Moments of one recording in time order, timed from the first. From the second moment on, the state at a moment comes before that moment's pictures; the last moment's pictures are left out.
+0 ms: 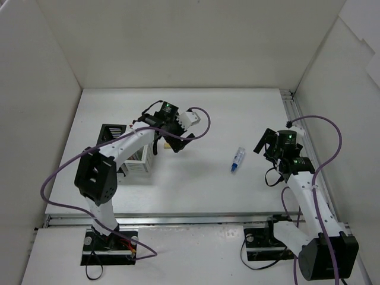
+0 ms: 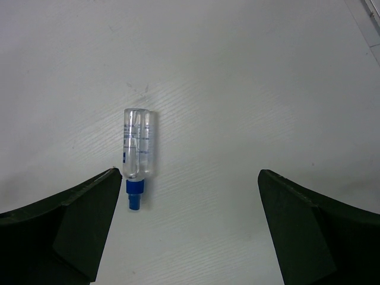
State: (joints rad) left arm -0.55 1.79 1.49 -0.60 0.17 0.43; right arm 0.03 0.98 0.76 -0.50 0.18 0.49
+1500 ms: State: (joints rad) left arm -0.46 2.16 1.72 -0.78 0.16 0.50; right arm 0.03 1.01 0.76 -0.49 0.17 0.47
